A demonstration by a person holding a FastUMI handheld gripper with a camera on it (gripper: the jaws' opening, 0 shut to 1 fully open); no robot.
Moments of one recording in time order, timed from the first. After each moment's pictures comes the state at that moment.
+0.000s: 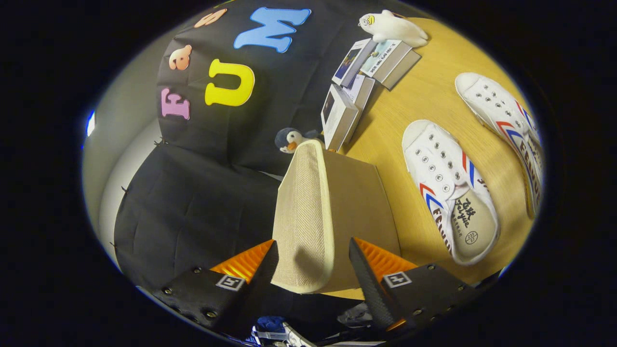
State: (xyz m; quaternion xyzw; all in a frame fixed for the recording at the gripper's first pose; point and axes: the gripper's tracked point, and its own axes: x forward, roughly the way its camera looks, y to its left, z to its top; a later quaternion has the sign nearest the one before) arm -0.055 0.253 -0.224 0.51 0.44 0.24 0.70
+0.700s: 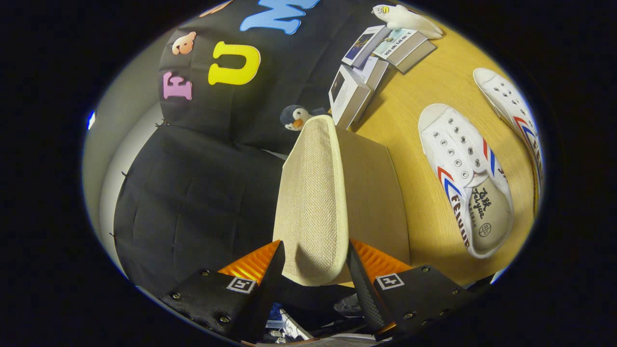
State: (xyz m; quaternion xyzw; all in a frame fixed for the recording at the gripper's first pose) arm -0.072 0.272 -0.222 0.49 0.47 0.29 0.68
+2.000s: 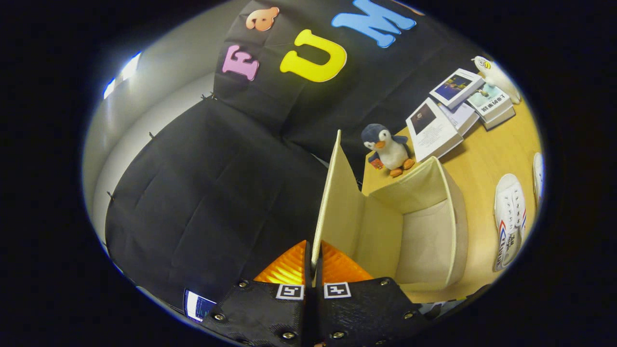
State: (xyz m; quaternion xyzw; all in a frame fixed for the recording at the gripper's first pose) arm -0.045 0.363 -0.054 0.40 0.37 0.39 0.74
